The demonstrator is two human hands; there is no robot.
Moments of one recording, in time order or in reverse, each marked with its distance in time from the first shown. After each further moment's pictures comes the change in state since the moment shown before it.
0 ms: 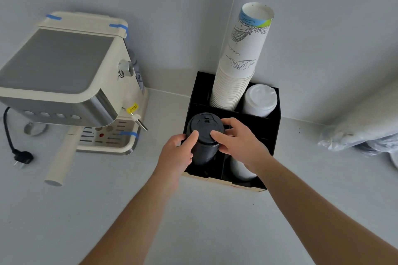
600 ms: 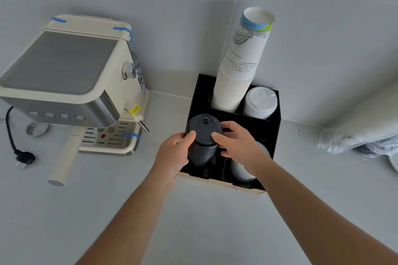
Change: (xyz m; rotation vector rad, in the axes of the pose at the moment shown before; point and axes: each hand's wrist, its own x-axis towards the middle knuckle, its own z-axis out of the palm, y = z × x) left_hand 0.003 0.007 -0.009 -0.006 -0.012 0.003; right_hand -0.007 -0.007 0.004 -0.026 0.000 0.012
